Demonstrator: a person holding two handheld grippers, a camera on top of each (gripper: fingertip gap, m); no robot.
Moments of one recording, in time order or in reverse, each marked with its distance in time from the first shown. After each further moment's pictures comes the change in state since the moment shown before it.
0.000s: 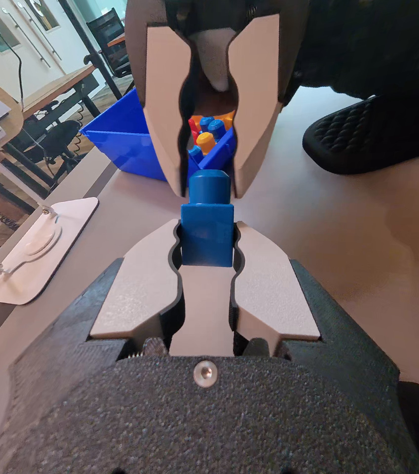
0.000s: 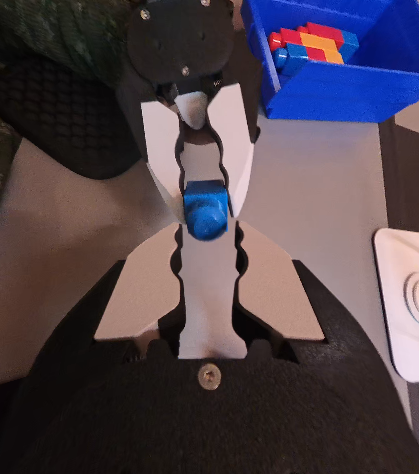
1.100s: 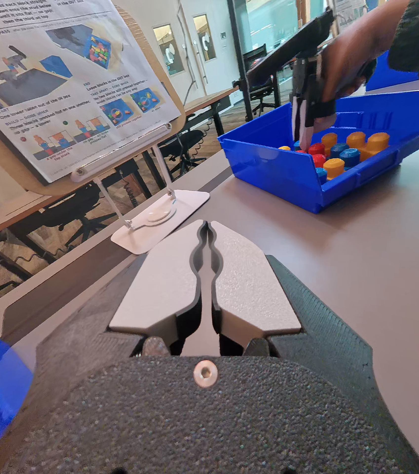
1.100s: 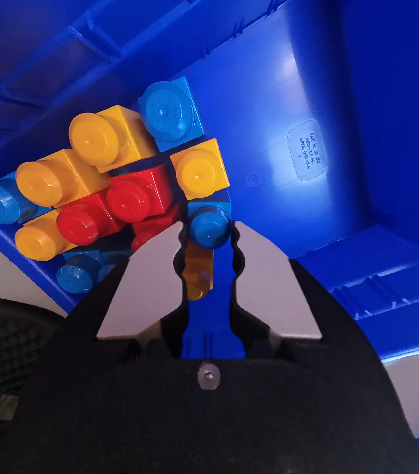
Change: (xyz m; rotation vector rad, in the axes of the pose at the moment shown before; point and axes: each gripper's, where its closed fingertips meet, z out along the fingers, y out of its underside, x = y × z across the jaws) left arm -0.089 0.002 -0.043 0.083 -0.488 -0.106; right arm 0.110 0.275 -0.143 -0.735 0.240 0.974
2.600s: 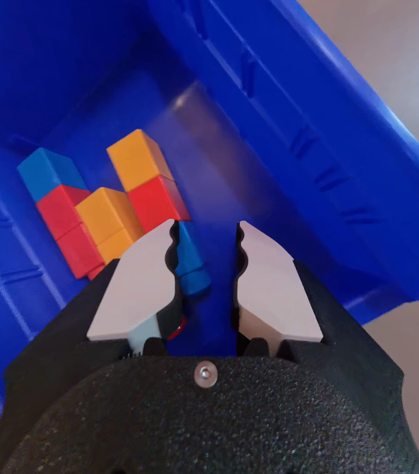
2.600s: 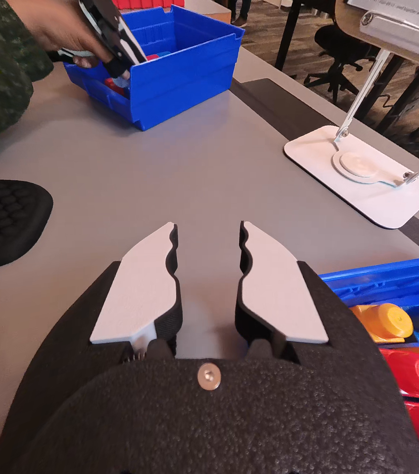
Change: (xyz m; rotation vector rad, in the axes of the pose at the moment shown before) left arm -0.208 0.191 -0.104 -1.035 -0.330 -0.360; right arm -0.233 -0.074 -0.054 0.990 -0.112 -0.286
